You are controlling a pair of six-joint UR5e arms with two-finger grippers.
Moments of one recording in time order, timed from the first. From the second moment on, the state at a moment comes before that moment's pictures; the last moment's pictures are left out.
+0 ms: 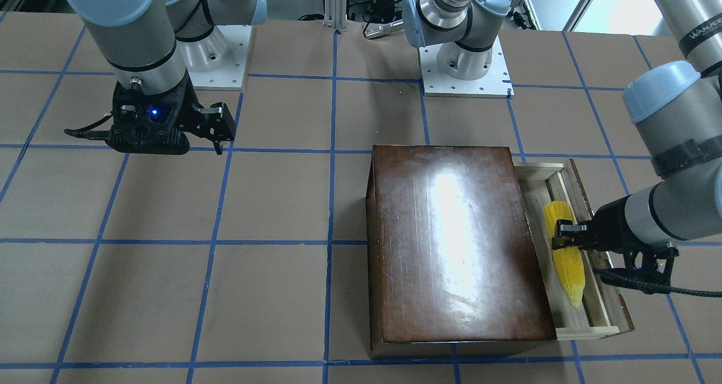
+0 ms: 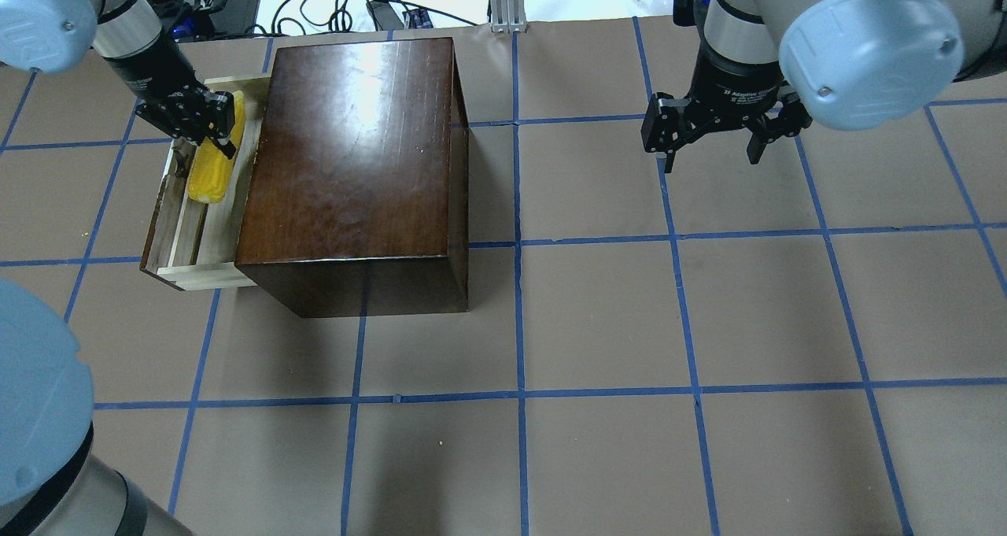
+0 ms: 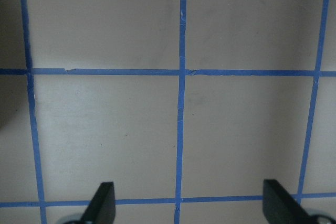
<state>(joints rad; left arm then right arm) -1.29 -2.01 -1.36 -1.53 1.52 0.40 1.65 -1.48 1.58 -1.63 -1.64 0.06</state>
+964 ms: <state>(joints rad) -1.29 -2.04 -1.36 -1.51 1.52 0.42 1.65 -1.48 1.58 -1.62 -1.64 0.06</state>
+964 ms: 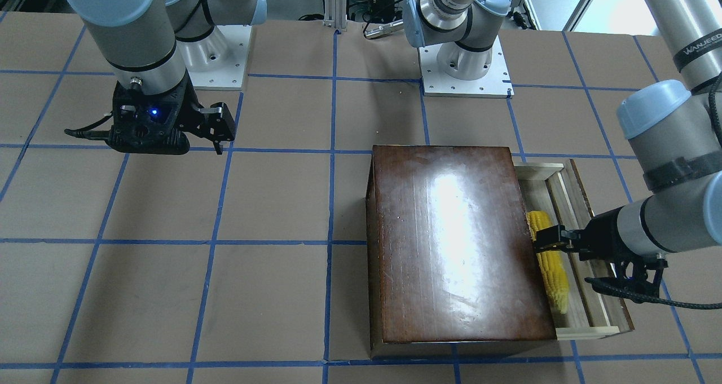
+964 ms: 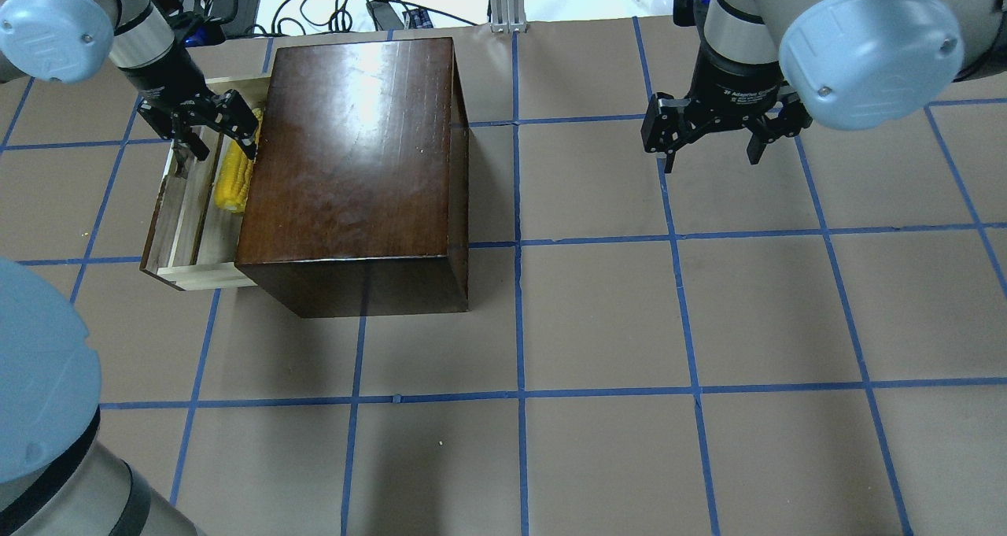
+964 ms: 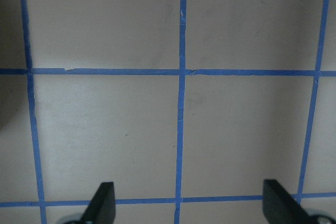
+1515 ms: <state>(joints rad) -1.30 -1.98 -1.32 -1.55 1.53 0.41 1.65 -1.48 1.58 -1.63 -1.64 0.06</state>
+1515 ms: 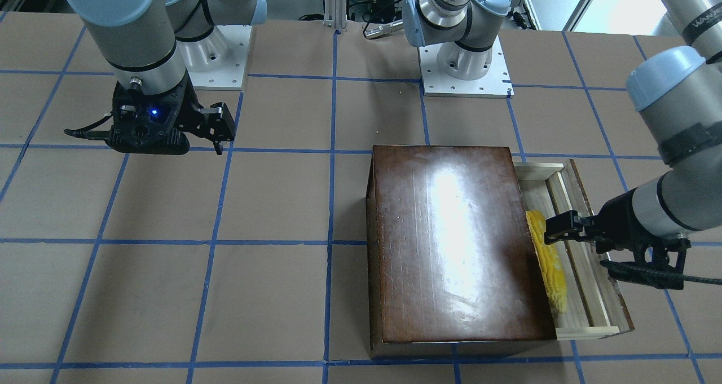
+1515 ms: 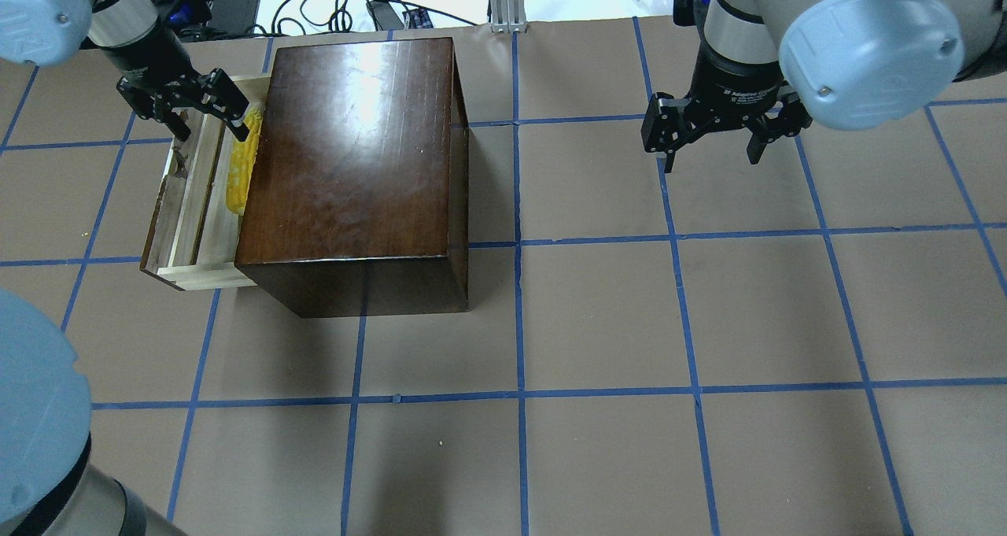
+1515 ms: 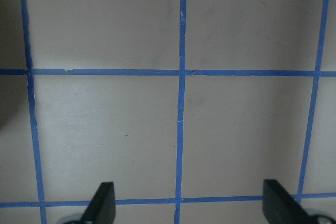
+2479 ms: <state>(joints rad) -1.56 -1.86 -1.26 -1.67 1.54 0.18 1.65 -1.48 1.58 -1.62 -1.64 0.06</state>
